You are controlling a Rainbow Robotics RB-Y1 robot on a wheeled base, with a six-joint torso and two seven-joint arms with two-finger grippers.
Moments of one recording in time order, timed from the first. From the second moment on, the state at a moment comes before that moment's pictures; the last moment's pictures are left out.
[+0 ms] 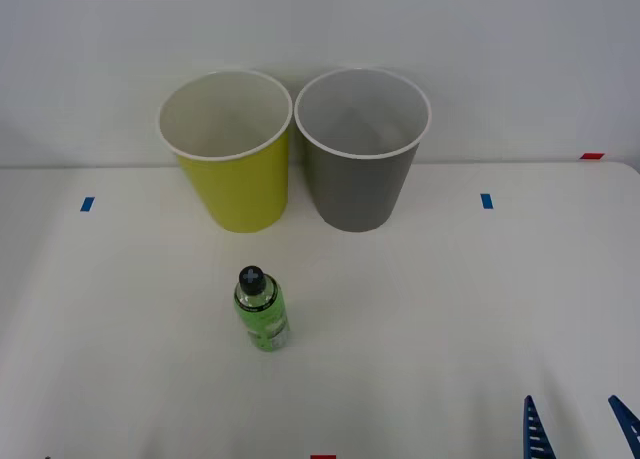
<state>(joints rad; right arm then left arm) 1.09 -0.19 0.16 -2.09 0.06 -0.55 1.43 1.11 0.20 -0.07 -1.90 -0.27 -0.69 -1.16</state>
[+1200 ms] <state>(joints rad) 1.09 -0.19 0.16 -2.09 0.06 -0.55 1.43 0.74 0.61 -0.31 -1.92 0.01 -0.59 -1.41</state>
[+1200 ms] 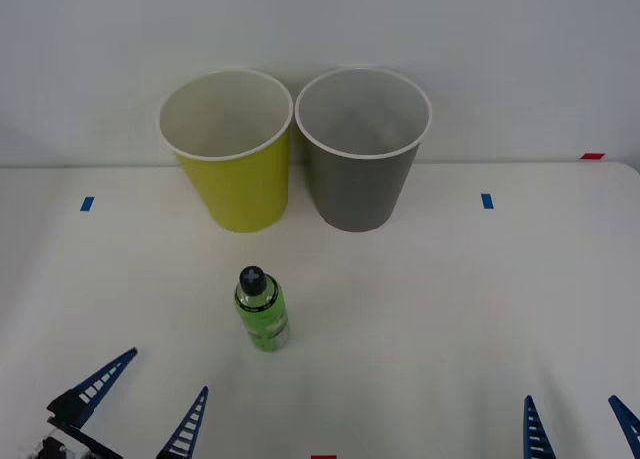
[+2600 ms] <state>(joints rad) 1.09 -0.19 0.16 -2.09 0.06 -0.55 1.43 0.37 0.70 -0.52 -1.82 0.10 -0.47 -1.42</state>
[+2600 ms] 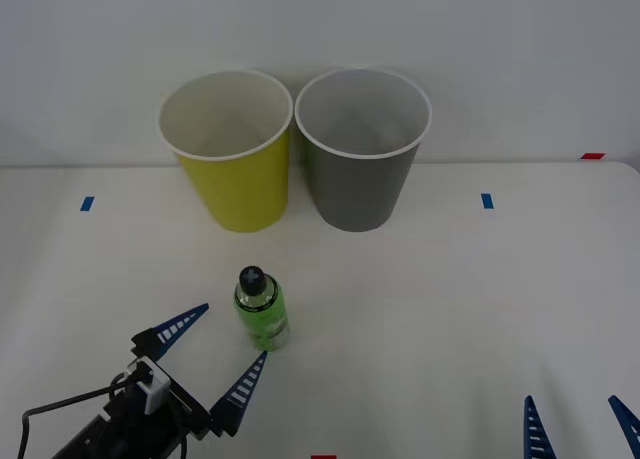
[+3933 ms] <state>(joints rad) 1.09 -0.19 0.16 -2.09 0.06 -0.55 1.43 0.21 0.58 -0.57 -1.81 0.13 -0.32 -1.43</state>
